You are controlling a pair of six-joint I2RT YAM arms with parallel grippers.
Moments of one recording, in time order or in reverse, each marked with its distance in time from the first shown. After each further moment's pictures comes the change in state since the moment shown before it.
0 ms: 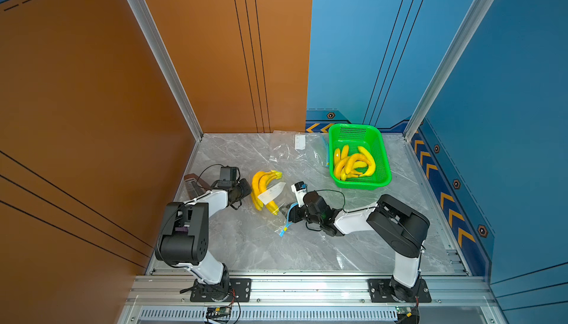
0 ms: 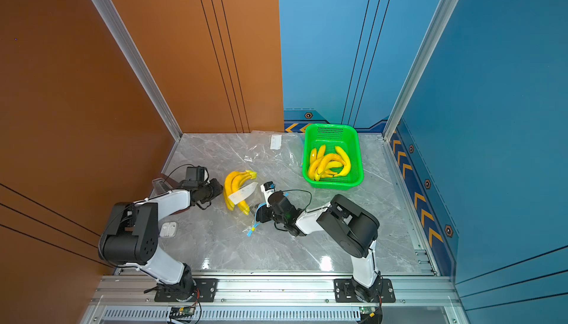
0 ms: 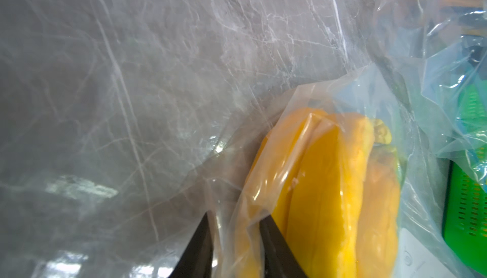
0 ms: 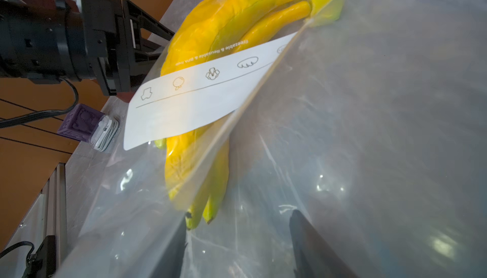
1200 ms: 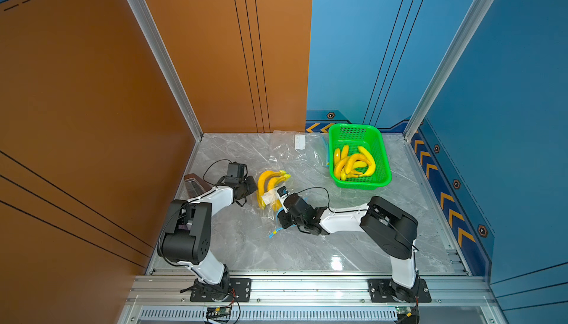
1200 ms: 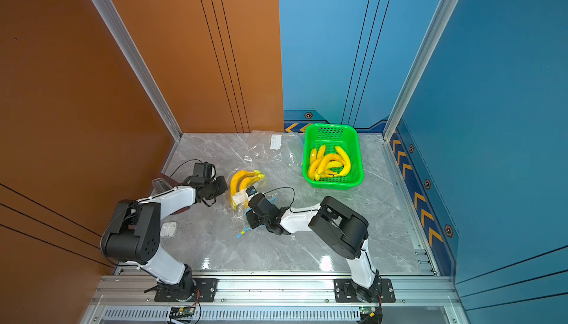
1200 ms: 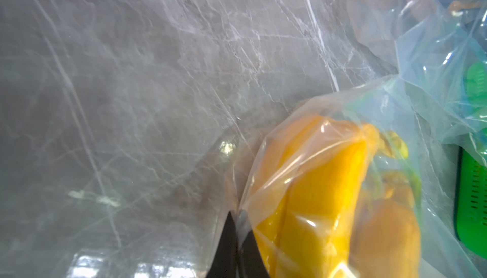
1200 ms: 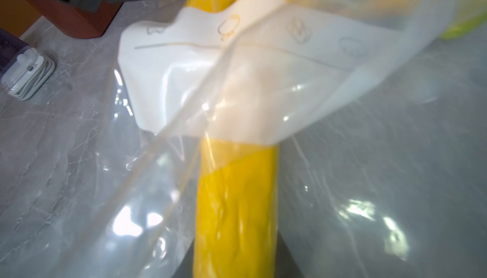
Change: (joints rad) left arm -0.042 0.013 0.076 -0.069 -0.078 0.036; right arm 0.108 0.021 0.196 -0.369 0.175 -0.188
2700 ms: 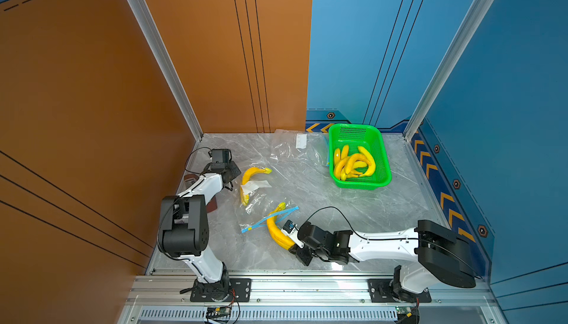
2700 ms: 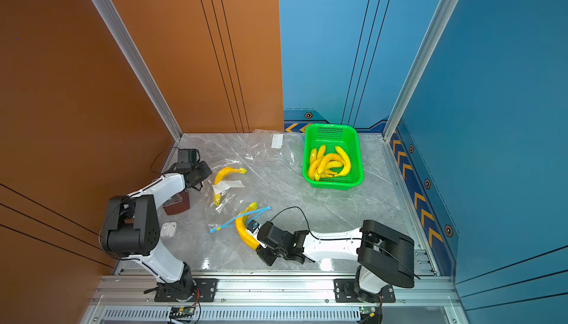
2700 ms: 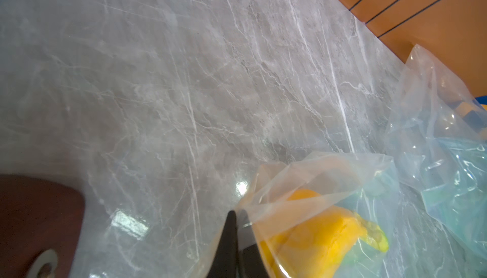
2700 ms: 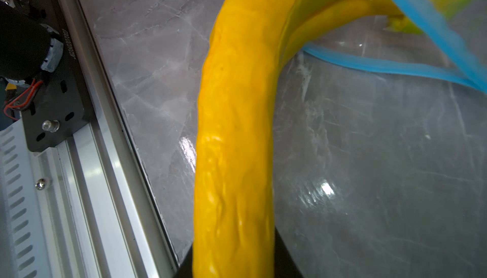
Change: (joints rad) left arm 0.151 0.060 0.205 -0.074 -0.167 -0.029; right arm 0.221 -0.368 -0.289 -0.241 -0.069 -0.129
